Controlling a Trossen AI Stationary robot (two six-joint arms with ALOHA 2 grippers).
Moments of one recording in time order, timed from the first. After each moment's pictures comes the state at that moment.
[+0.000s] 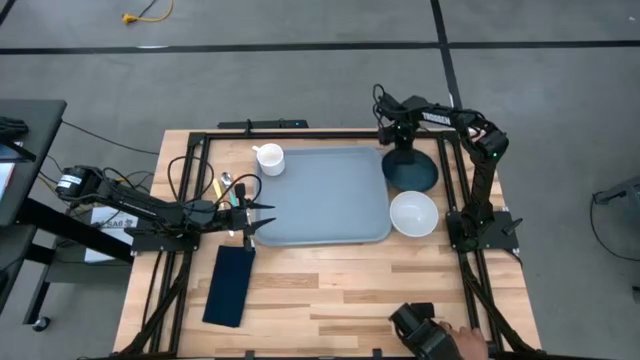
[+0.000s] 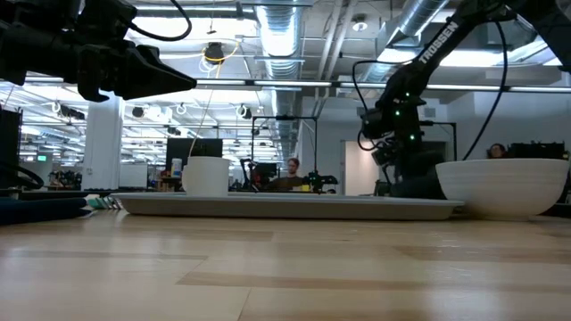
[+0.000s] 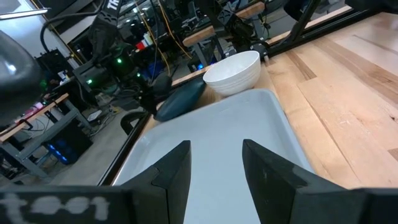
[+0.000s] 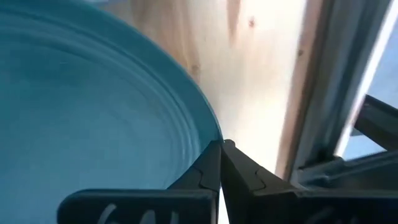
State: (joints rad) left arm -0.17 0.92 0.15 0.69 -0.37 0.41; right arm -0.92 1.95 1.33 -0.95 0.17 -0.92
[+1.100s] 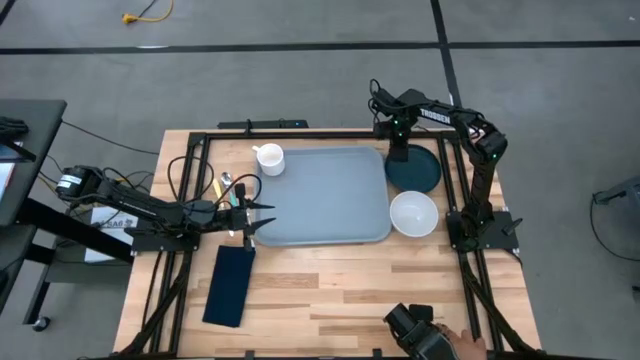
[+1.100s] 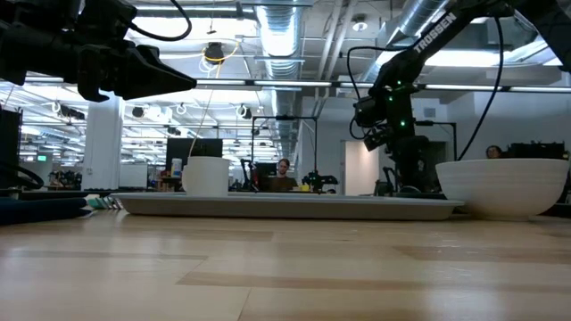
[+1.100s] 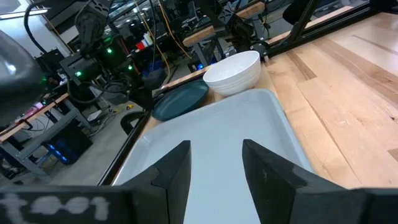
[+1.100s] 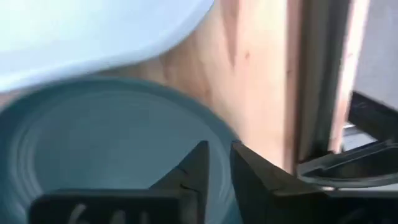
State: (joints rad) left arm -0.17 0.92 0.15 0.69 -0.37 0.41; right arm -0.88 1.94 1.44 -1.08 0.10 -0.77
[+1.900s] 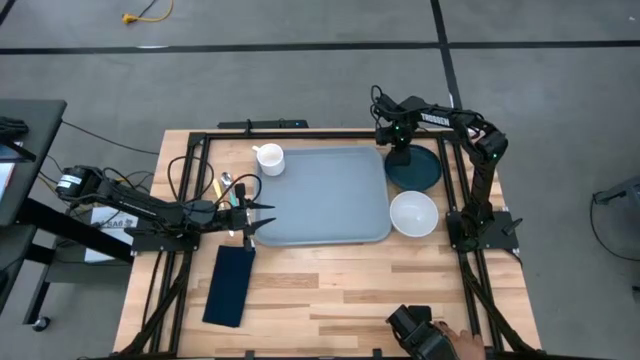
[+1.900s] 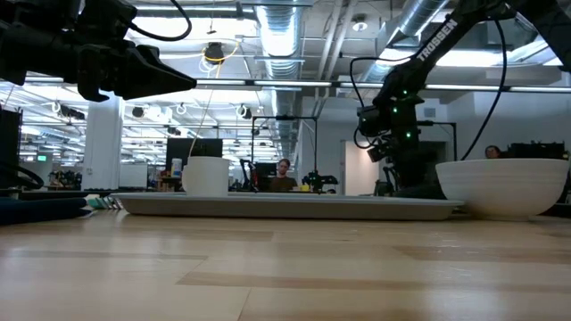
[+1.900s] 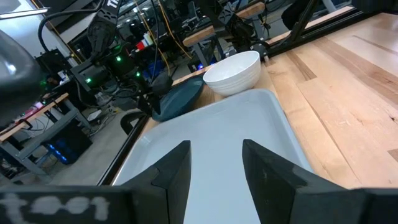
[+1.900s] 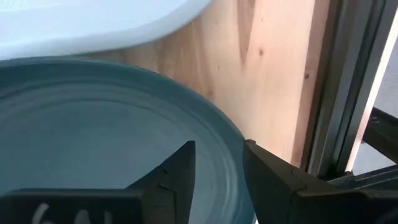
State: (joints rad) left arm -0.17 0.92 0.15 0.69 -0.37 0.41; right arm -0.89 1.94 1.34 -0.95 0.11 -0.86
